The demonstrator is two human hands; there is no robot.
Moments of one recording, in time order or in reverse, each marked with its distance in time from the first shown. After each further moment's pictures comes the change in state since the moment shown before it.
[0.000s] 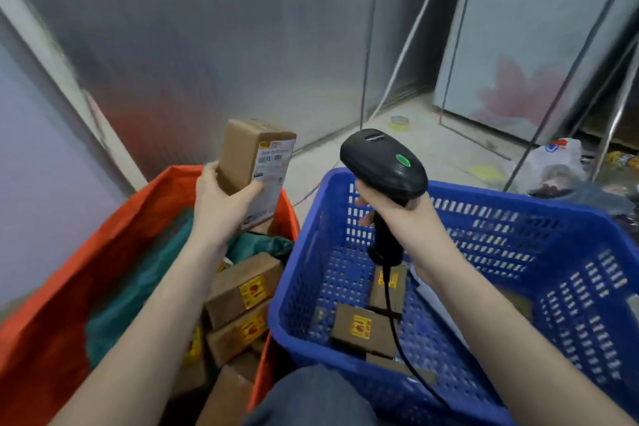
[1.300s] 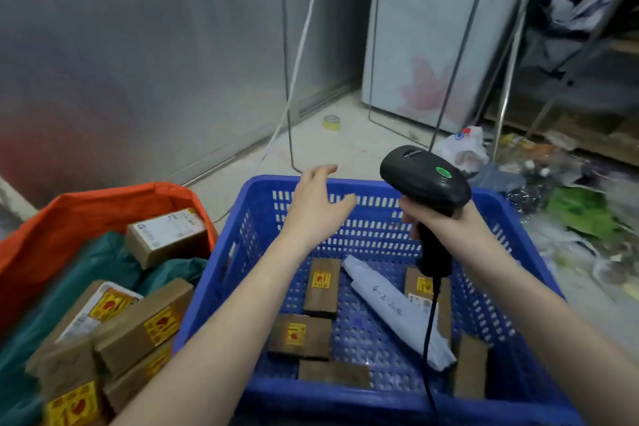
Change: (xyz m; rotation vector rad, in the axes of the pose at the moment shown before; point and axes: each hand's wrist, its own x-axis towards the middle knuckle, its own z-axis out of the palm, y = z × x) left_hand -0.080 0.073 0.202 0.285 -0.610 0.339; right_hand -0.027 0.009 -0.174 -0.218 0.240 0.053
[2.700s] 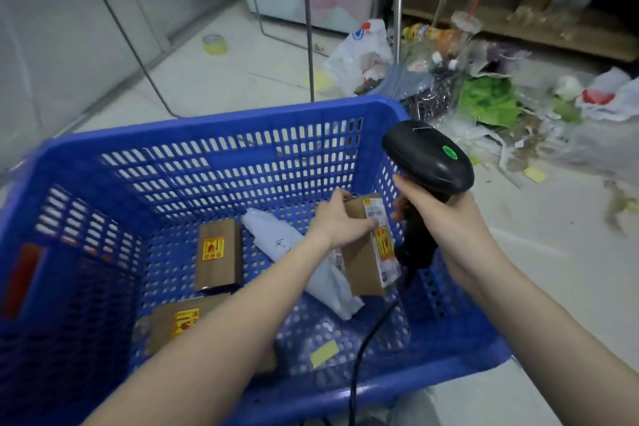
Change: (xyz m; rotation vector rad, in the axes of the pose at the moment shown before) left_hand 0.039 -0.007 0.295 -0.008 -0.586 -0.239; right_hand 0.009 0.157 -0.121 0.270 0.415 0.195
